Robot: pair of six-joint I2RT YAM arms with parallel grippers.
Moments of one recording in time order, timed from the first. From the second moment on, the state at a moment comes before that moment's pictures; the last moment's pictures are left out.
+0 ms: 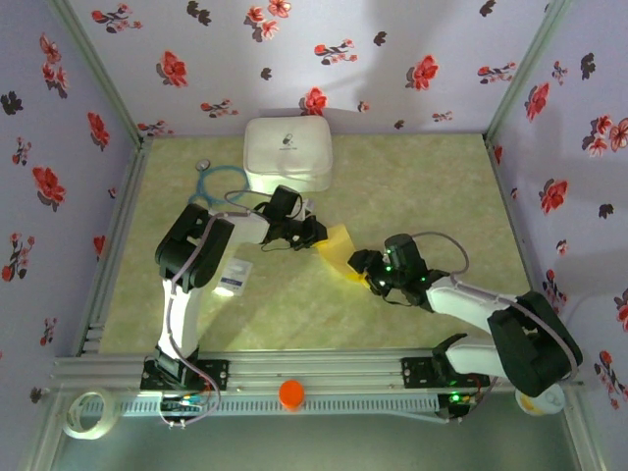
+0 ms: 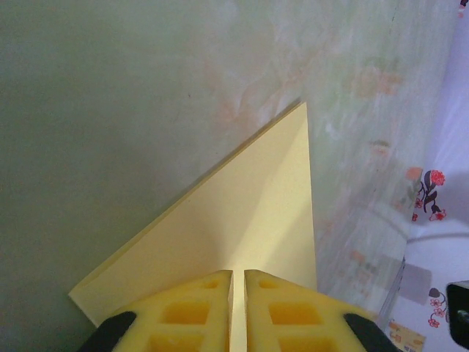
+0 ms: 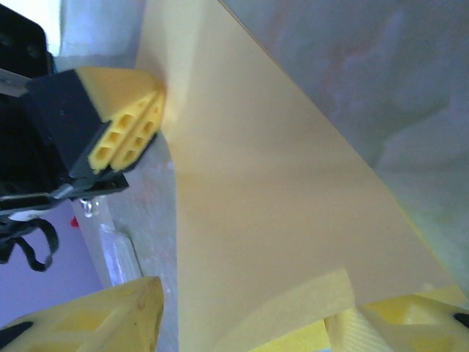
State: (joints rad) left arm -0.60 2.09 1.19 0.04 0.62 -0.84; right arm 0.53 1.25 0.39 0.11 -0.34 1.25
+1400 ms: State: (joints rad) left arm -0.60 2.09 1.19 0.04 0.62 -0.85; right arm 0.43 1.41 0.44 0.11 -0.50 1.08
